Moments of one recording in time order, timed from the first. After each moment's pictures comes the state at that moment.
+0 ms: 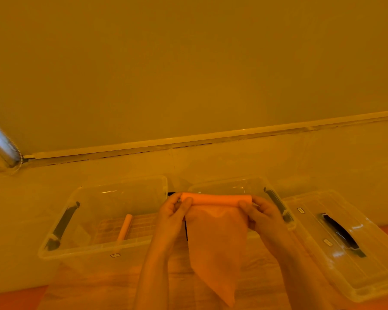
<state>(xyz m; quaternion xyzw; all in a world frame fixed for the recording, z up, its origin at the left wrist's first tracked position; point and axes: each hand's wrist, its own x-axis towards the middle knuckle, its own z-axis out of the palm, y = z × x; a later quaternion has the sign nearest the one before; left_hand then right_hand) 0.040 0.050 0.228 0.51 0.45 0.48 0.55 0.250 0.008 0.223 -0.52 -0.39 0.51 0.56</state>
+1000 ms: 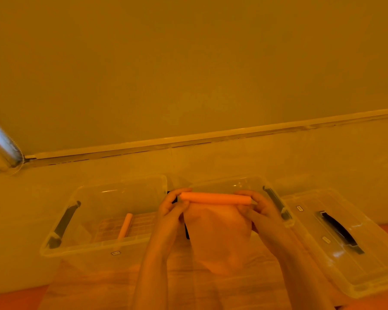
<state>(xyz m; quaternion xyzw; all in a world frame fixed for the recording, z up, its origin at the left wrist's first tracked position) 0.039 0.046 0.227 0.48 0.42 0.49 0.59 0.253 -0.001 0.222 -0.51 -0.43 0.50 0.55</state>
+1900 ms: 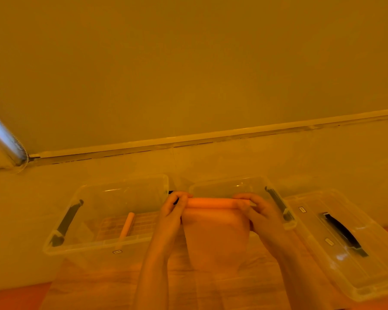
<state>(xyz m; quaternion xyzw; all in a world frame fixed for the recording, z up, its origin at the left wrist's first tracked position) 0.040 0.043 0.224 0.53 0.46 0.48 0.53 0.250 0.002 0.221 -0.52 -0.43 0.49 0.55</state>
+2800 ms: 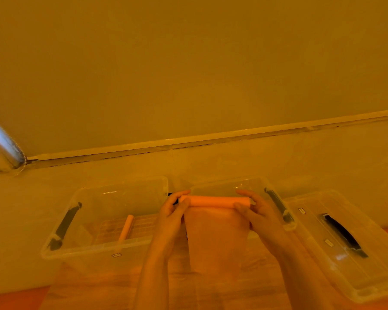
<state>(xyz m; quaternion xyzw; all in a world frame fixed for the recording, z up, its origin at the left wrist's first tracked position) 0.042 0.049 0.225 0.51 0.48 0.47 0.53 0.252 0.012 0.216 -0.54 -0.44 0.48 0.53</state>
